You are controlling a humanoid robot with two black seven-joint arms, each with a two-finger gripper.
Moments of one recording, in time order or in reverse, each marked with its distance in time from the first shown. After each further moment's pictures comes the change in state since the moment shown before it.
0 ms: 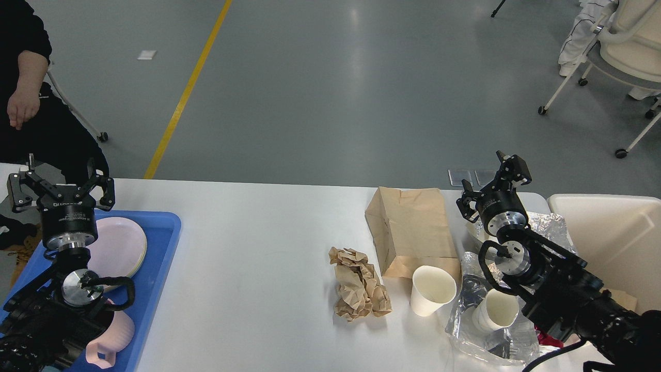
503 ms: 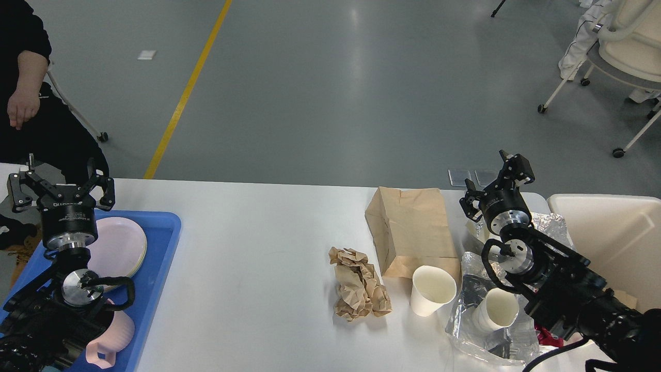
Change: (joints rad) left arm 0.000 0.000 0.000 0.000 0.000 0.000 0.000; right arm 0.004 -0.020 0.003 -0.012 0.000 0.000 -0.009
